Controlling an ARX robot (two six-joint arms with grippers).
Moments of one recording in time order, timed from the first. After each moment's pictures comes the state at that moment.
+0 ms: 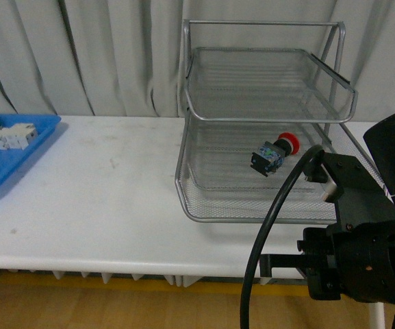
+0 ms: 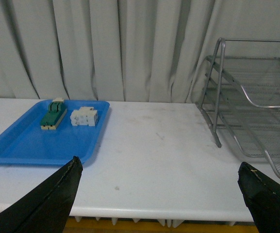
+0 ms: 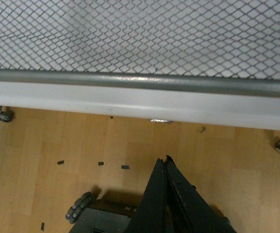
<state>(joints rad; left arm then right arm) 0.00 0.01 0.01 0.00 0.00 0.00 0.37 1.78 0.72 0.17 -0.01 0.31</state>
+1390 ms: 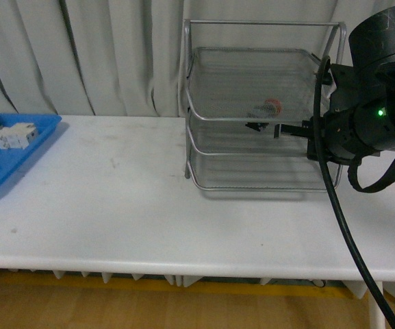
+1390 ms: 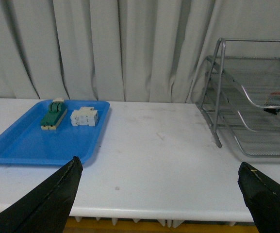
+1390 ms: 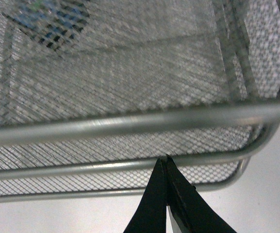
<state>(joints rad) 0.00 0.01 0.01 0.00 0.00 0.00 0.18 2.10 1.27 0.13 0.08 0.26</state>
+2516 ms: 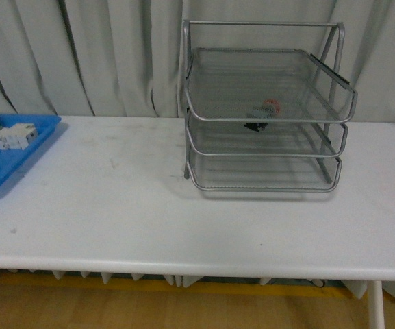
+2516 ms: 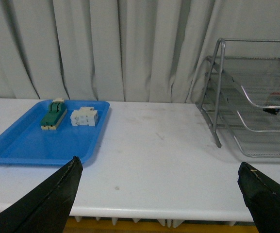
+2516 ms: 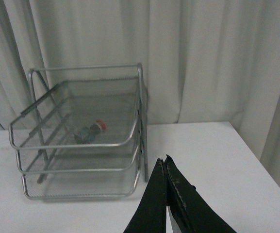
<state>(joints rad) 0.00 0.01 0.01 0.00 0.00 0.00 -0.09 0.85 0.22 0.66 -0.10 0.03</state>
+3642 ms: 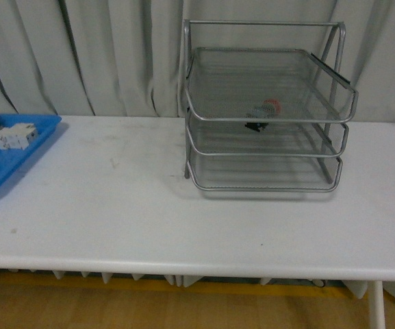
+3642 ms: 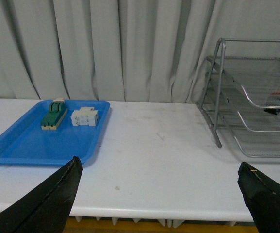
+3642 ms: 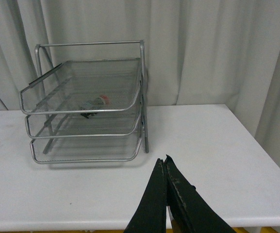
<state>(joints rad) 0.00 0.01 0.01 0.00 0.00 0.00 0.00 0.30 0.01 0.31 0.00 0.01</state>
